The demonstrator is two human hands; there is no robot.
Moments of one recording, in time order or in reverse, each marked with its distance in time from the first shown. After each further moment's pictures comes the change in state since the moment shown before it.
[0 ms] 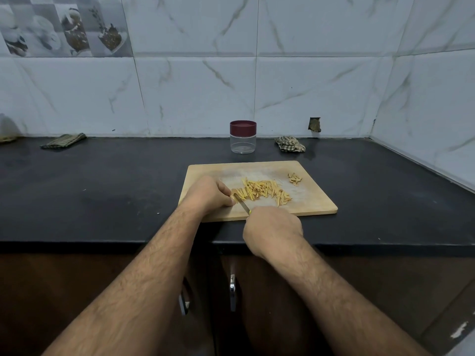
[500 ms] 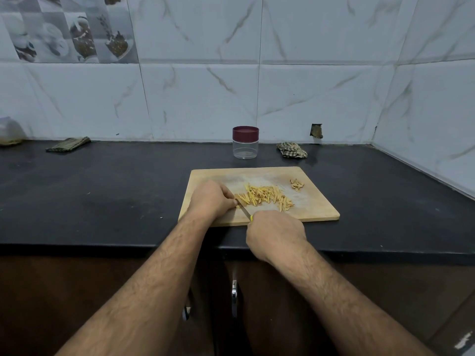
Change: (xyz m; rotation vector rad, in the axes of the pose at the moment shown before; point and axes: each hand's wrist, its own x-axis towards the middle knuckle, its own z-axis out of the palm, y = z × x) left_hand 0.001 0.002 0.005 0.124 0.104 0.023; right_hand 0.002 -0.001 -0.002 -0.036 0.010 -0.030
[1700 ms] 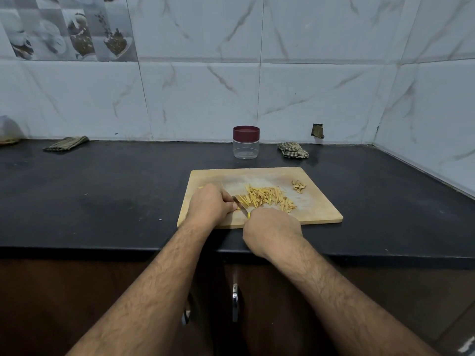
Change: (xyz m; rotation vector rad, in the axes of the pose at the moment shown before) left_hand -0.001 -0.011 0.006 0.009 0.058 0.072; right_hand 0.013 -0.004 0.001 0.050 0.009 -0.018
